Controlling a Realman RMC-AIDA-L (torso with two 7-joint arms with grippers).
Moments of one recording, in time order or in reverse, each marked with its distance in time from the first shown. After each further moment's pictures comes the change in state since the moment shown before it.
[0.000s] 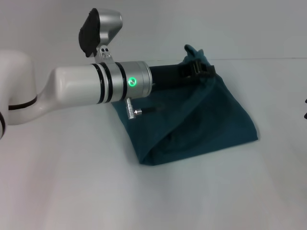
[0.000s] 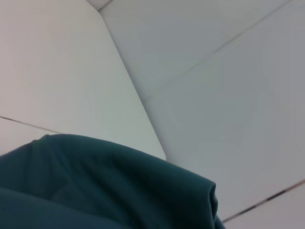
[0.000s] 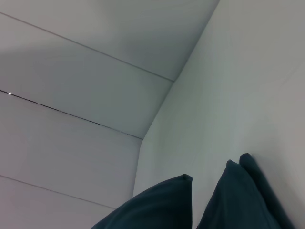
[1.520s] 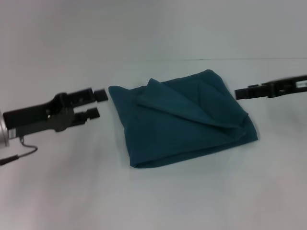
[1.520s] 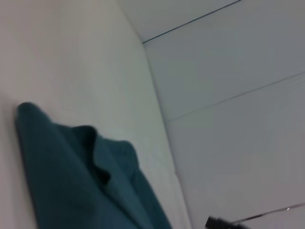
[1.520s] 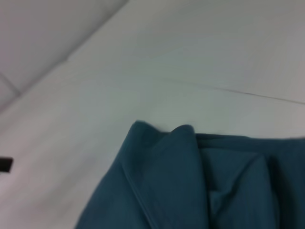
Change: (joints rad) left arm 0.422 0.119 -0.429 0.242 0.247 0.595 -0.135; right arm 0.397 -0.028 -0.310 -0.283 -0.476 0.057 -0.049
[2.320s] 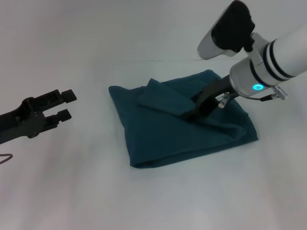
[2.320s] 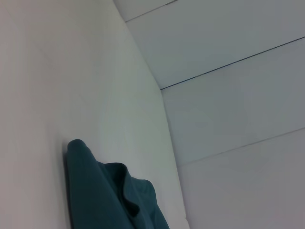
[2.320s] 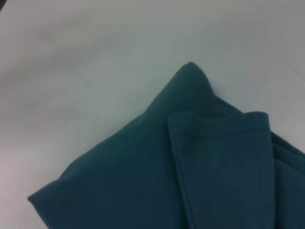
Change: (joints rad) left arm 0.064 -0.010 -0.172 0.008 0.041 0.016 0.025; right arm 0.197 0.178 -0.427 -0.062 -0.295 0.265 0.030
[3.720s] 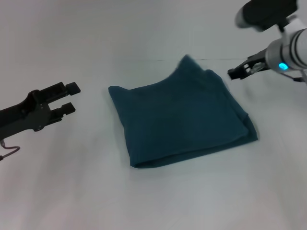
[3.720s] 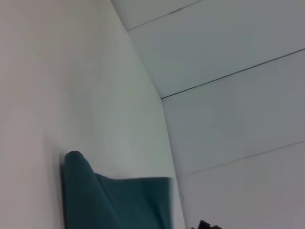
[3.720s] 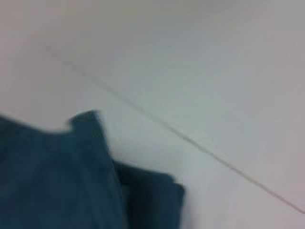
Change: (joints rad) left arm -0.029 -0.005 -0.002 -0.033 -0.015 -0.055 -0.001; right arm -0.093 -0.006 -0.057 -0.069 -0.352 0.347 0.505
